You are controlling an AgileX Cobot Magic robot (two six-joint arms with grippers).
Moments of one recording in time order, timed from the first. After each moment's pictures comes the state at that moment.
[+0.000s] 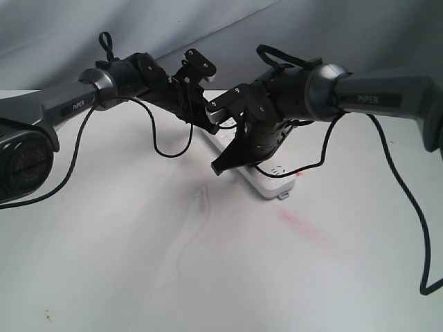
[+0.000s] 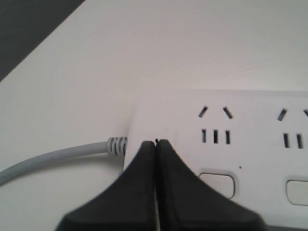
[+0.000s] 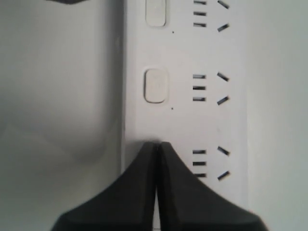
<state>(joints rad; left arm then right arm) -0.35 2.62 -2.20 -0.57 0.61 0.98 0.69 2.24 -1.61 -0.27 0.67 0.14</state>
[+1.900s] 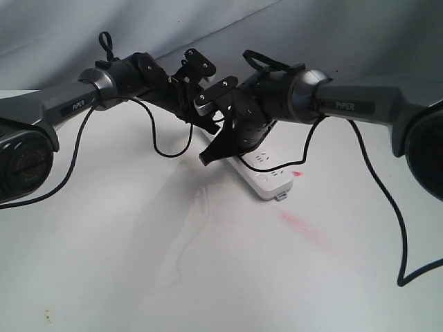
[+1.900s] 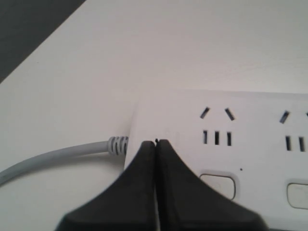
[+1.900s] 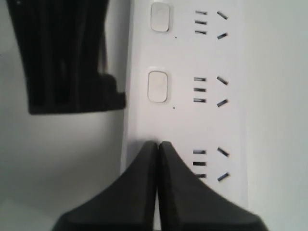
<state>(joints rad) -0.35 2.62 -2.20 -0.57 0.61 0.98 0.71 2.34 -1.71 -0.31 0.60 0.16</state>
